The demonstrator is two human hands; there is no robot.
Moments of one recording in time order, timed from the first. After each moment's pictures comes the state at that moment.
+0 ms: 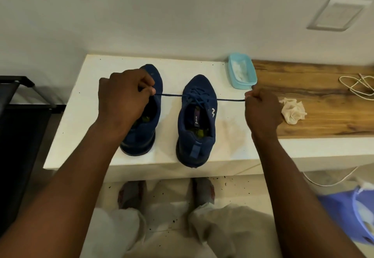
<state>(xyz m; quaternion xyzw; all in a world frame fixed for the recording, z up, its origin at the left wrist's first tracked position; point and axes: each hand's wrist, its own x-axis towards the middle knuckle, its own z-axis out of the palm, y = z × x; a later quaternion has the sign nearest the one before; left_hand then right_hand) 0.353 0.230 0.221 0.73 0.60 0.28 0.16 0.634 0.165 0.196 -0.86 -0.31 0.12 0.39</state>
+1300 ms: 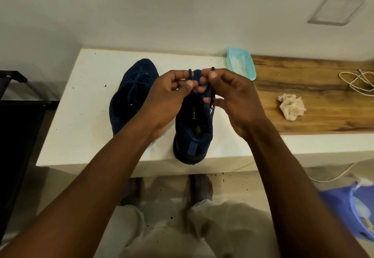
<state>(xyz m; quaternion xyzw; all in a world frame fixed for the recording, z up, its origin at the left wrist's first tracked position) 0.427 0.205 0.215 0.52 0.44 0.40 0.62 0.587 0.162 0.231 -0.58 -0.46 0.43 0.51</state>
